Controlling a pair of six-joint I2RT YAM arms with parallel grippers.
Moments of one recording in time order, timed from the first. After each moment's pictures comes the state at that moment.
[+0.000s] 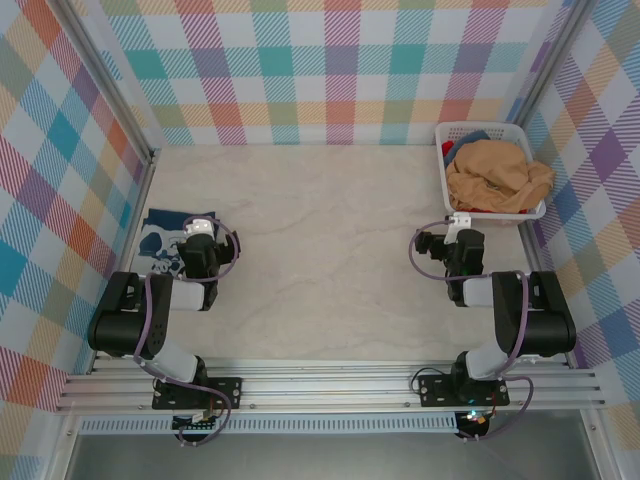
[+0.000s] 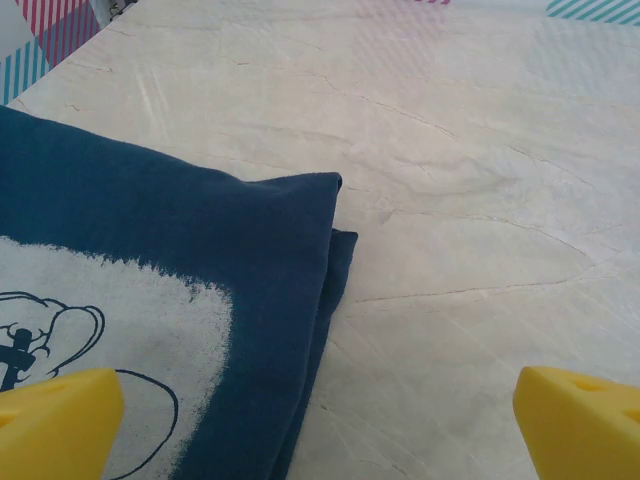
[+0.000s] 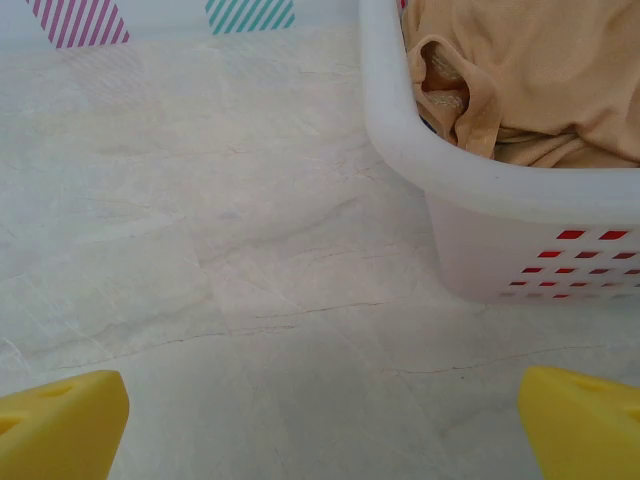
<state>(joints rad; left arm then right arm) -0.08 1.56 0.40 0.73 -0.26 -0.15 0.02 1.54 0.39 0.75 -0.04 0.07</state>
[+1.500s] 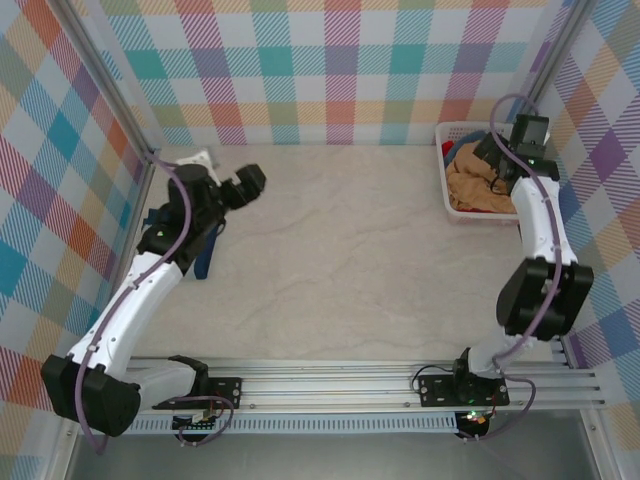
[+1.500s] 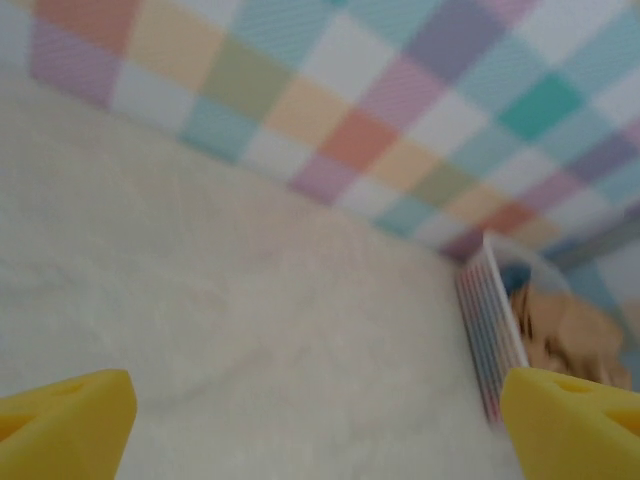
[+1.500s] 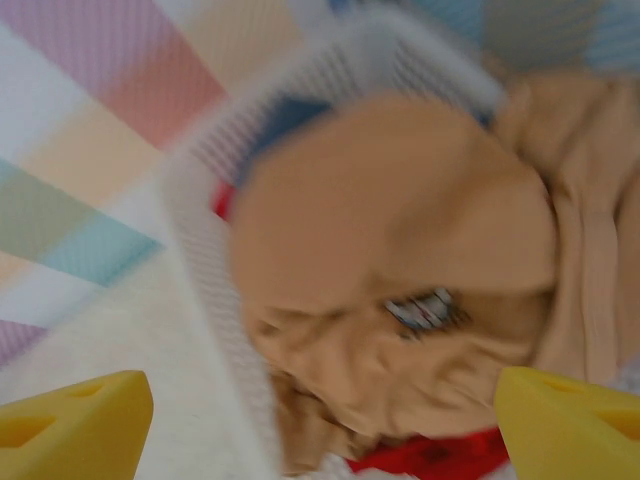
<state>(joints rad) -0.33 1.16 1.13 -0.36 0.02 -0.65 -0.19 1.69 1.59 -0.59 0.08 0.49</state>
